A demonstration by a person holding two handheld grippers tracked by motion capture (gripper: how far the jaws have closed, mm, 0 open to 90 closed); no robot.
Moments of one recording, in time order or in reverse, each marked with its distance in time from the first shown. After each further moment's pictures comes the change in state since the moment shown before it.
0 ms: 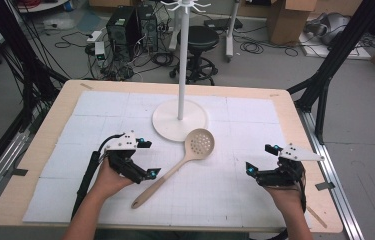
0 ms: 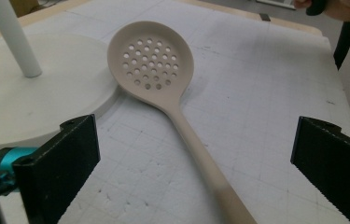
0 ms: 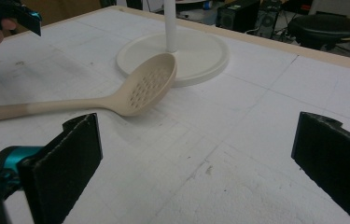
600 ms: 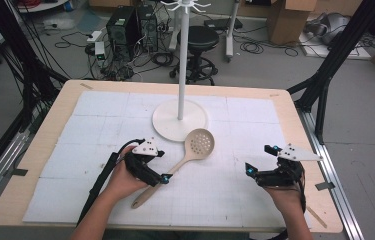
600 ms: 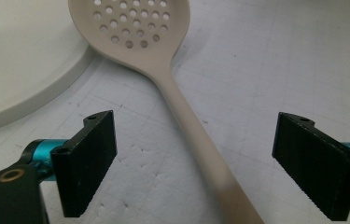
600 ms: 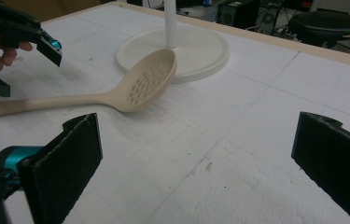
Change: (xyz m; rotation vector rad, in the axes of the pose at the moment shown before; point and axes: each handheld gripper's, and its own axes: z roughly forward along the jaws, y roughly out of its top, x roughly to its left) left arm -0.009 -0.003 0.043 0.217 0.008 0.032; right arm 0.000 -0.002 0.001 0.011 0.001 -0.008
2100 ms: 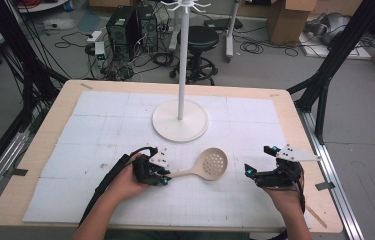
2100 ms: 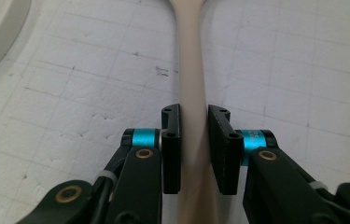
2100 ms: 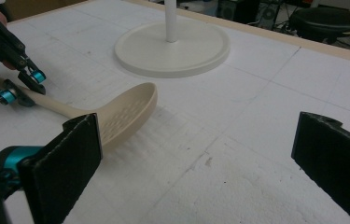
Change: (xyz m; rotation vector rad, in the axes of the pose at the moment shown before) left arm -0.015 0.006 0.017 0.268 -0.042 0.155; right arm 0.001 -0.002 0.002 0.018 -0.006 -0.013
